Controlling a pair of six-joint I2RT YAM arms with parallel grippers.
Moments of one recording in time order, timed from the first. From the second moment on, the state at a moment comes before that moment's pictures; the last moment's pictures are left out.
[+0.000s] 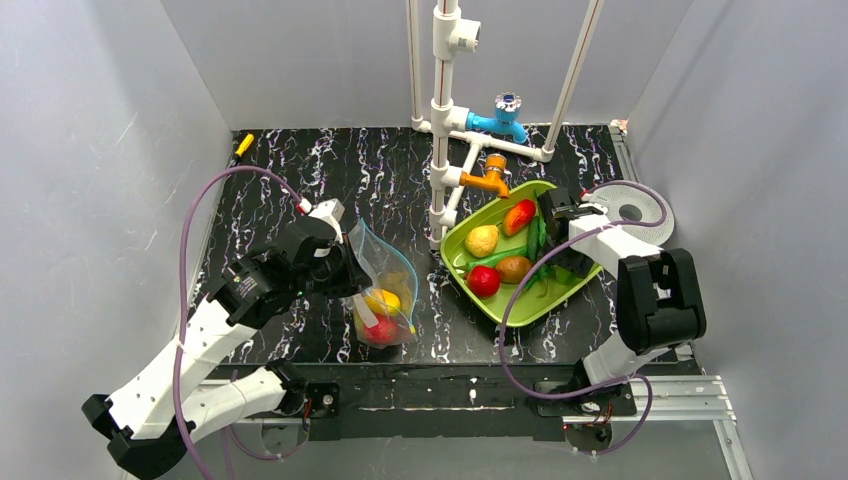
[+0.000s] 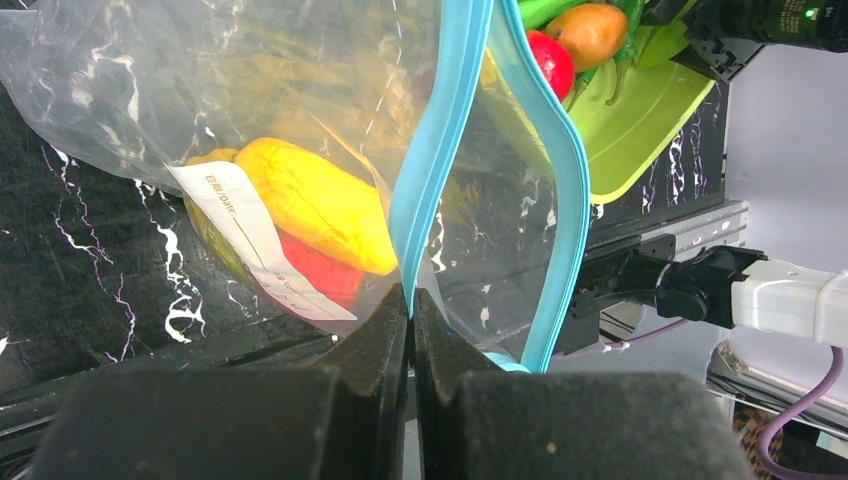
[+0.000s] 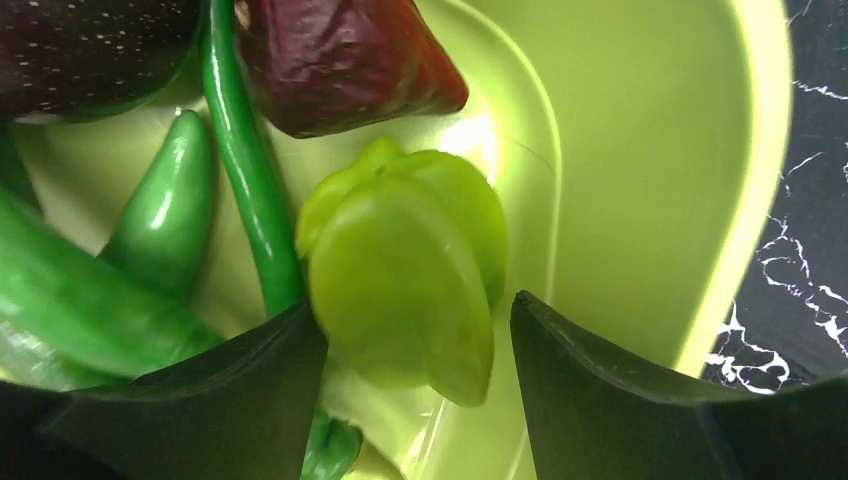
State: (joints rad) left arm -0.75 0.89 1.13 -1.00 -0.06 -0.77; right arm 0.23 1.57 0.95 -0.70 0.52 0.77
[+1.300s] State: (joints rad) left arm -0.75 0.86 1.10 -0.99 -0.06 -0.79; right arm 0.34 1.04 0.72 -0.50 0.25 0.55
